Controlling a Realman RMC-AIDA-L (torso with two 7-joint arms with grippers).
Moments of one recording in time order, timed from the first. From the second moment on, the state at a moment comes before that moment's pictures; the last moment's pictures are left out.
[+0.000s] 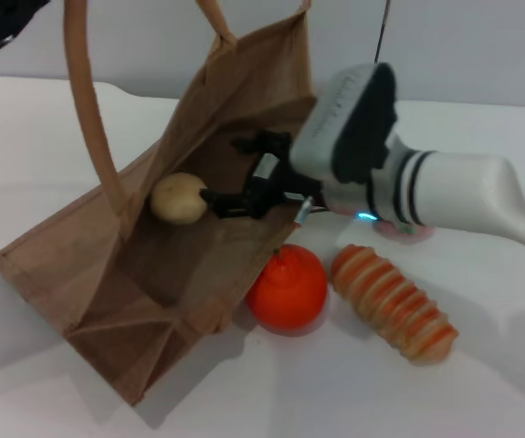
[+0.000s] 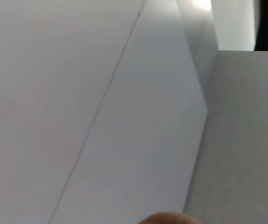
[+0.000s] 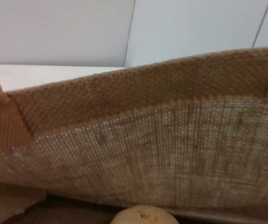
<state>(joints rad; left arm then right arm) -0.58 -1.88 0.46 0.37 -1.68 -1.90 1.64 1.05 2.01 0.41 0.39 -2.89 -0.50 0.74</state>
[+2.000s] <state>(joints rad) -0.57 -2.04 0.31 0.05 -1.94 -1.45 2.71 0.52 2.04 0.82 -0.07 -2.37 -1.76 0.26</state>
